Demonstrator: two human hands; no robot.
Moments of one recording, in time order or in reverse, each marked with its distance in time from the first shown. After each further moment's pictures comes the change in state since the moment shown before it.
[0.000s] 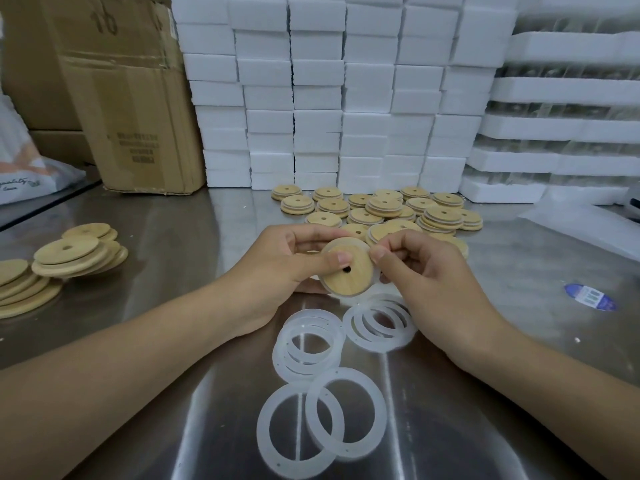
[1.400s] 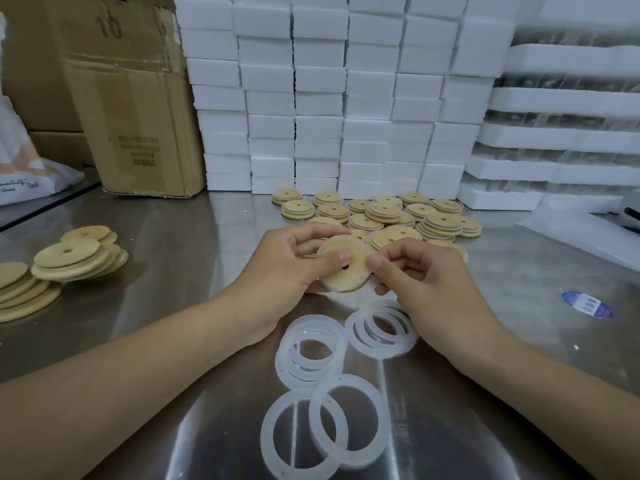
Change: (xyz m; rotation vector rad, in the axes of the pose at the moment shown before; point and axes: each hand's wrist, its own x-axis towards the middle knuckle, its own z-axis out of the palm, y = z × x) left_hand -0.001 -0.002 0.007 0.011 0.096 0.059; right_hand 0.005 0.008 -0.002 -0.053 0.009 0.002
